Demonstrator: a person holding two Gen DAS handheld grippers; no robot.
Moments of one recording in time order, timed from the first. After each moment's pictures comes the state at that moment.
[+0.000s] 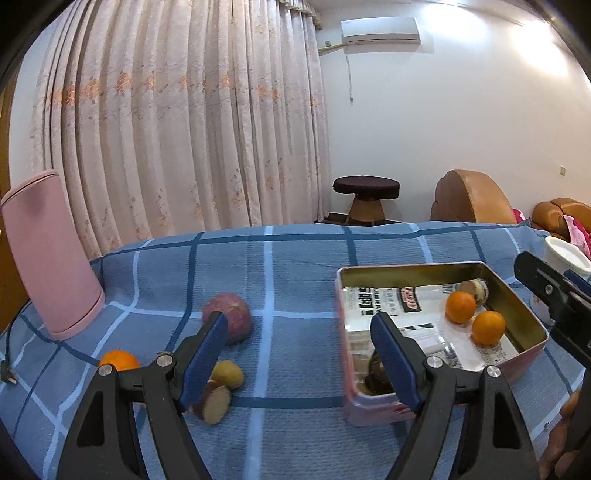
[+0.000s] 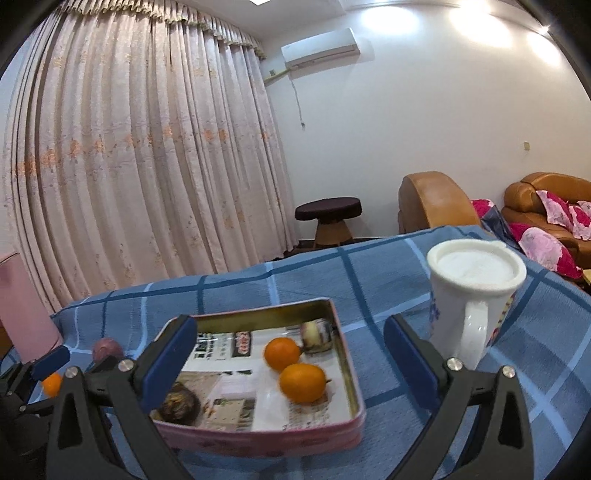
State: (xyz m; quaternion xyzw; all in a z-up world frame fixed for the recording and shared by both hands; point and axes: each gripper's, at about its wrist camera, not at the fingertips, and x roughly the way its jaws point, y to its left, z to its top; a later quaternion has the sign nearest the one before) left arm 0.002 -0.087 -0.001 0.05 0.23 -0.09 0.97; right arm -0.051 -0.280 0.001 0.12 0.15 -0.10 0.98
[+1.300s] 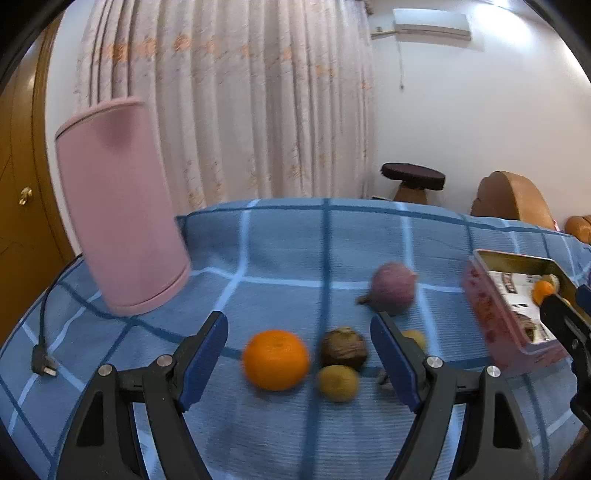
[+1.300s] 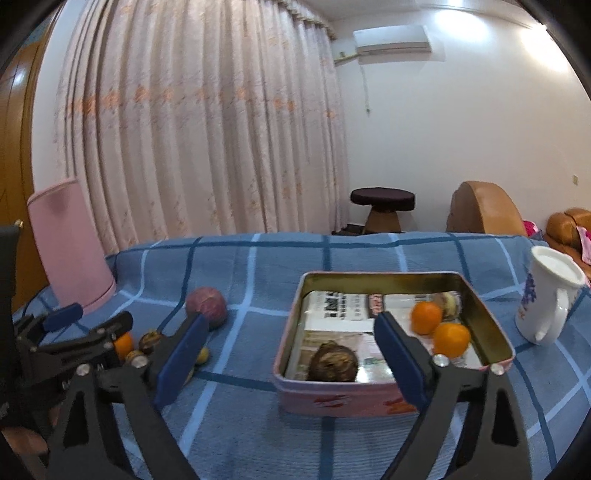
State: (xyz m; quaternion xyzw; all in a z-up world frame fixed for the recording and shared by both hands) left arm 0.025 0.057 -0.011 0.02 0.27 -0.01 0.96; right arm -0.035 -0.141 -0.002 0.04 0.20 0.00 0.98
